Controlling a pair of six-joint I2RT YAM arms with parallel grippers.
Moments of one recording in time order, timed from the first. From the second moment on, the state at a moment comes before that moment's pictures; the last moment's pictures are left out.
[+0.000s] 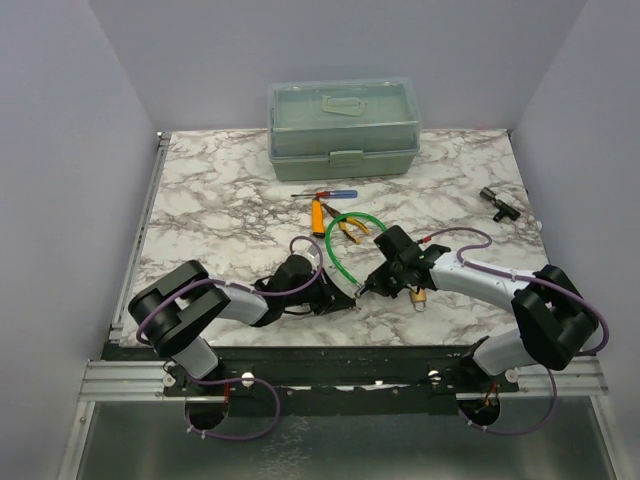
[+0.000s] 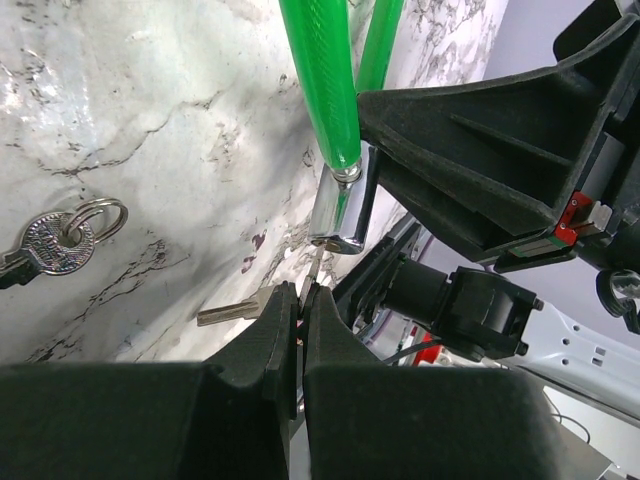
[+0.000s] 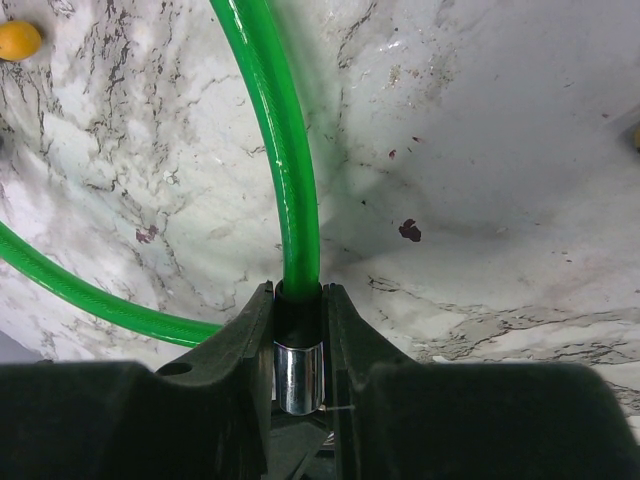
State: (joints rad) left arm -0.85 1.59 0.42 0.65 0.33 -1.35; right arm 0.71 1.45 0.75 -0.45 0.09 1.54
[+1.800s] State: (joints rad) left arm -0.84 1.63 0.50 0.61 0.38 -1.26; right arm 0.71 1.40 0.74 -0.46 0.12 1.54
